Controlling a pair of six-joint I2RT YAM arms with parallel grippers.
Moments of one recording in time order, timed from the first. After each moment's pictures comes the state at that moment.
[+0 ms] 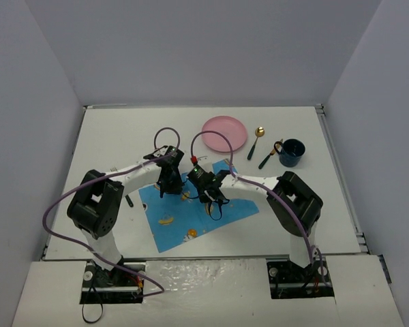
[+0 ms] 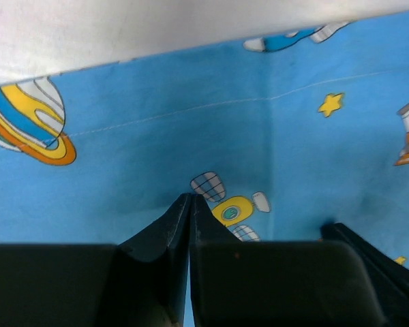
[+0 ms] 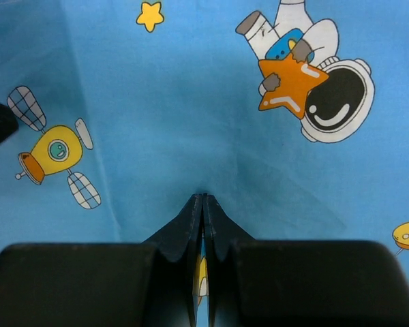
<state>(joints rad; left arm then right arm) -0.54 1.76 1.11 -0.56 -0.04 -0.81 0.90 1.88 1.15 -0.38 0.32 0.55</state>
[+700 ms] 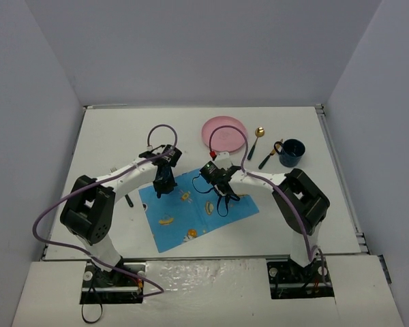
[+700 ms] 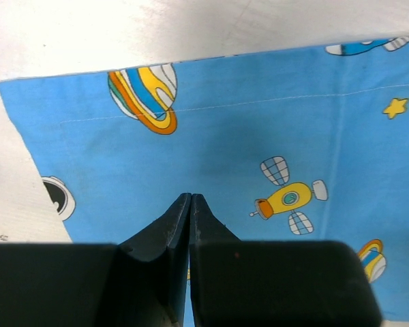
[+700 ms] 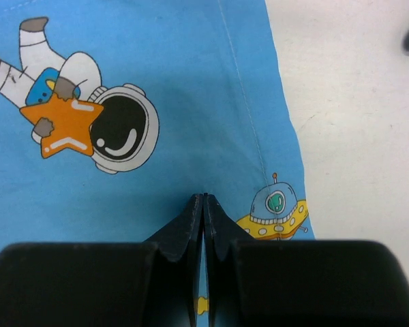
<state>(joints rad) -0.54 1.69 1.15 -0.74 -0.21 -0.80 0.80 1.84 1.09 -0.45 0.56 0.56</state>
